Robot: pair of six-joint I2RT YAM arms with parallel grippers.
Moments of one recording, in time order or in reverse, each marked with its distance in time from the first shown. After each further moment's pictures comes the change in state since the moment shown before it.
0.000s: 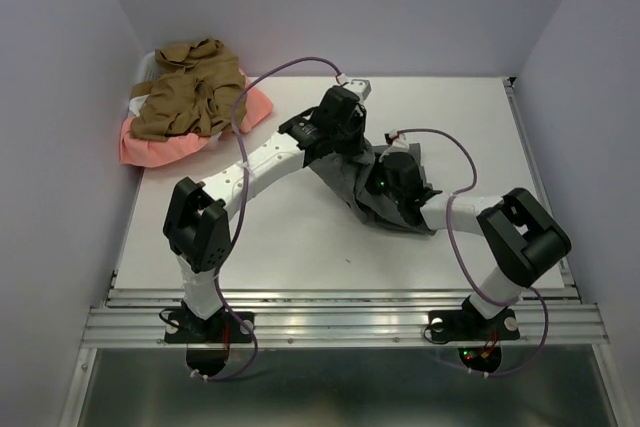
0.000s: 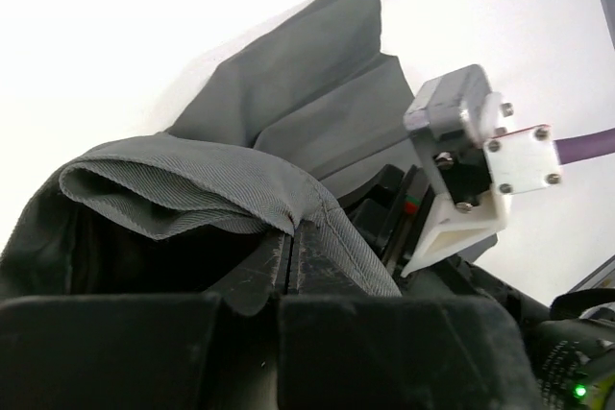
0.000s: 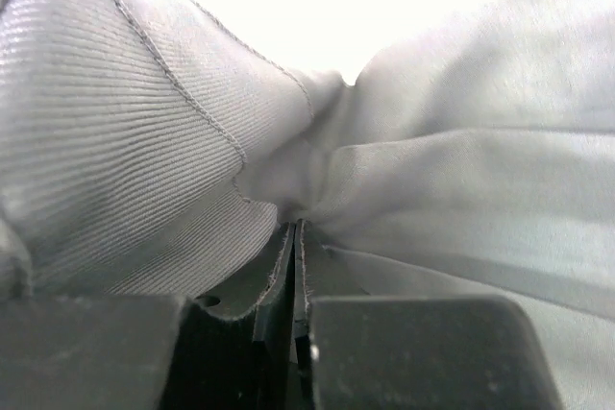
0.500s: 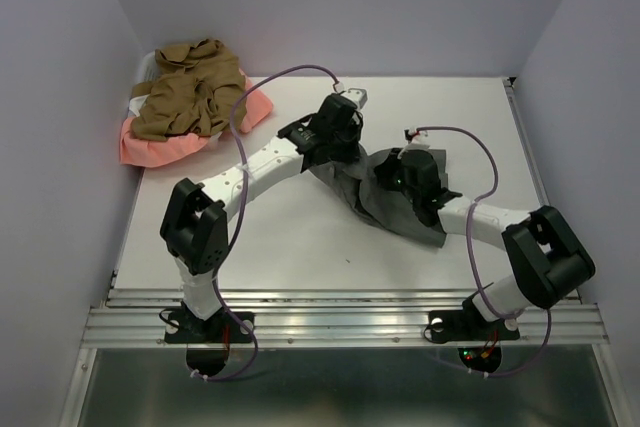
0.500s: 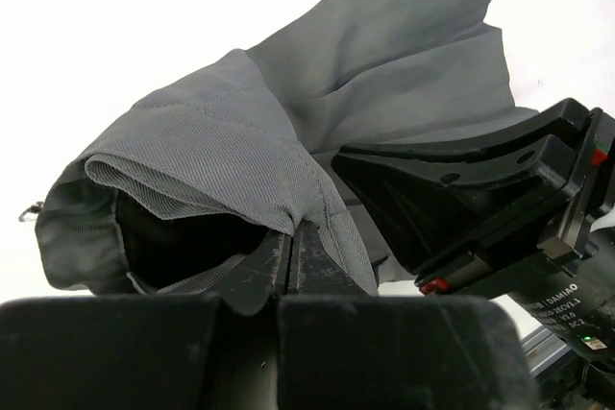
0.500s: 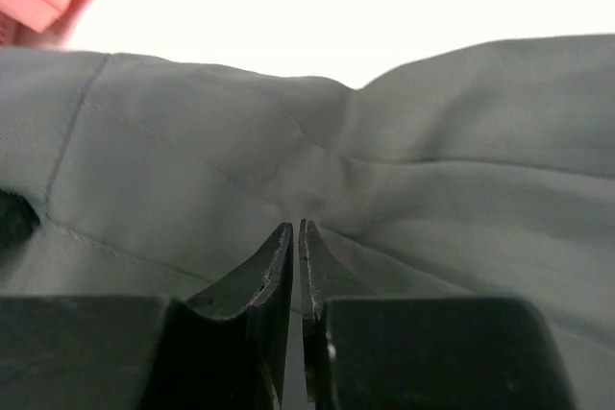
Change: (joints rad) left arm -0.001 -0.031 -0.077 -0.002 -0.019 0.012; right arm -0.072 -0.162 -0.051 -0.089 0.114 -0.091
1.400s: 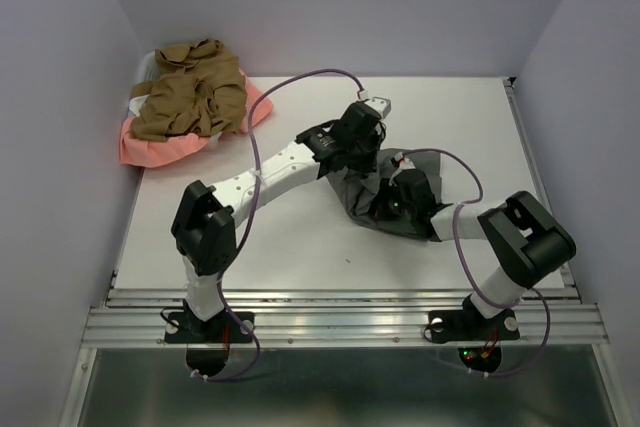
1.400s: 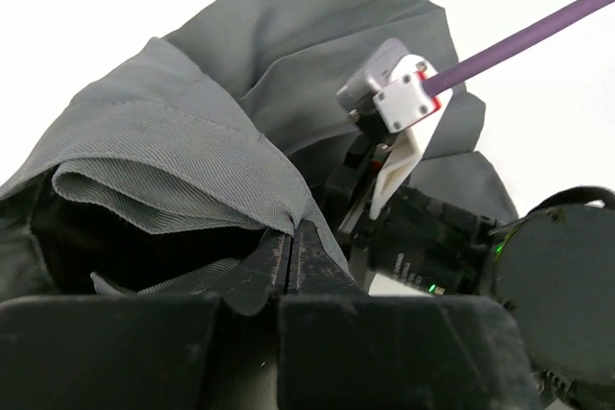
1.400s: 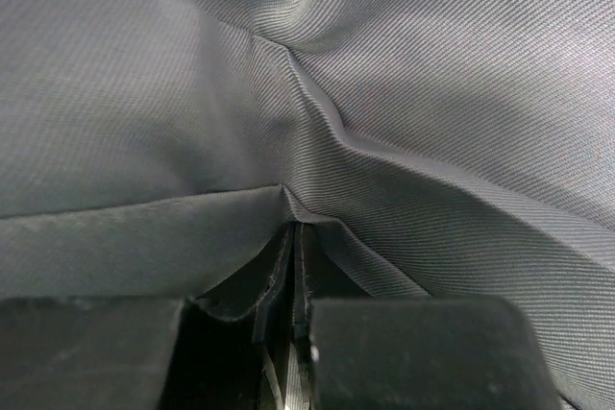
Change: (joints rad) left arm -0.101 0.015 0.062 -0.071 -0.043 0.008; right arm -0.002 0.127 -0.126 0.021 -0.326 0.045
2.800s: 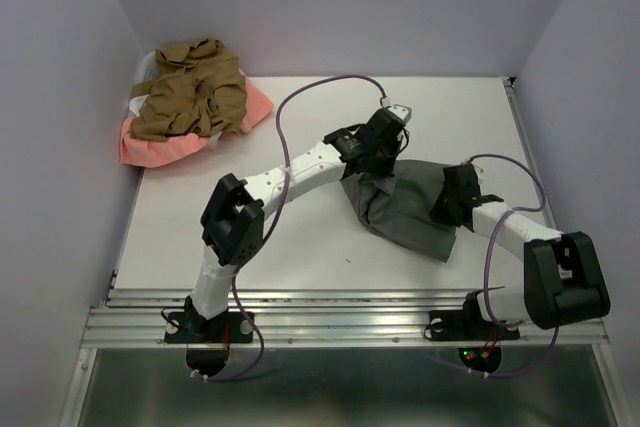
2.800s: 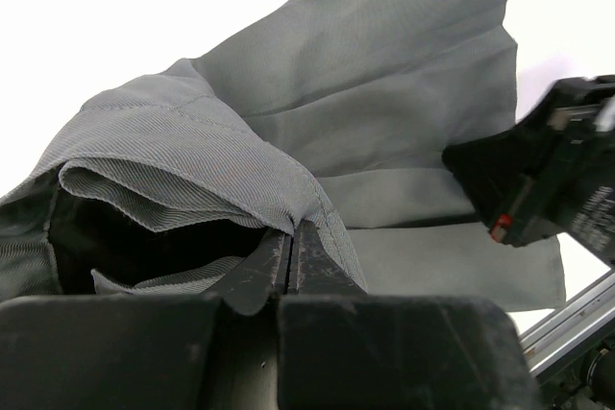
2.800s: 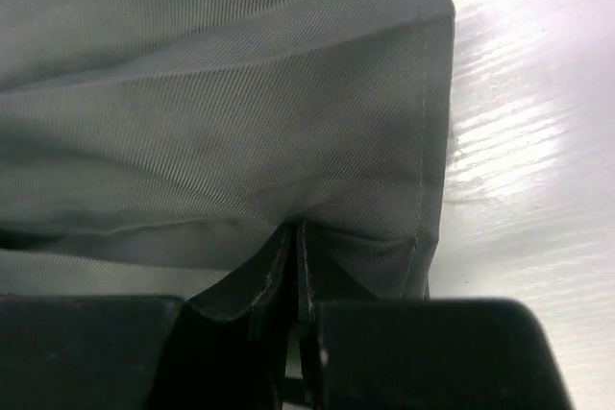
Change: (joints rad) left arm -0.065 0.204 0.192 -0.047 -0.040 -0.006; right arm -0.340 -0.320 0.034 -0.706 0.342 0.040
